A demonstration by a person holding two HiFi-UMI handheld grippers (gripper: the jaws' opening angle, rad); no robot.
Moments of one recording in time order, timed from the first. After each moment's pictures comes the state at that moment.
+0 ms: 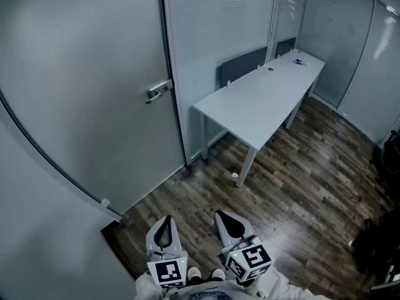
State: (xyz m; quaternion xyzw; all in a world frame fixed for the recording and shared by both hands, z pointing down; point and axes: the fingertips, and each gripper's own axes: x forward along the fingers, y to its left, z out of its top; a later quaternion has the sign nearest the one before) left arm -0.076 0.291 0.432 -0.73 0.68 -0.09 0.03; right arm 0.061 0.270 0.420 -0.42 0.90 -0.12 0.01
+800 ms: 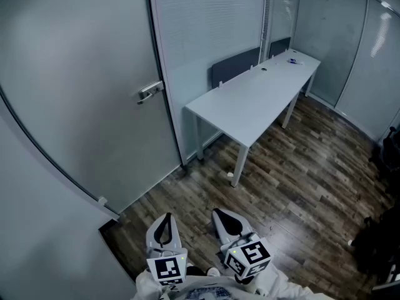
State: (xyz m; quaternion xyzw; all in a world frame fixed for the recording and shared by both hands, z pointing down) left arm -0.014 0.313 0.434 -0.73 0.68 -0.08 0.04; right arm 0.119 0.295 0.421 -0.41 0.90 -0.13 0.02
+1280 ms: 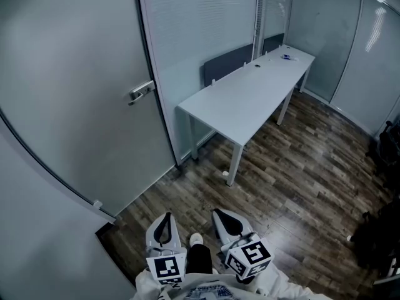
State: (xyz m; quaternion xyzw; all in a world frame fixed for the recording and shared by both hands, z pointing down) left arm 0.002 0.288 0.451 -0.74 0.67 -0.09 0.03; right arm 0.139 0.277 0.434 -0.42 0.90 -0.13 0.02
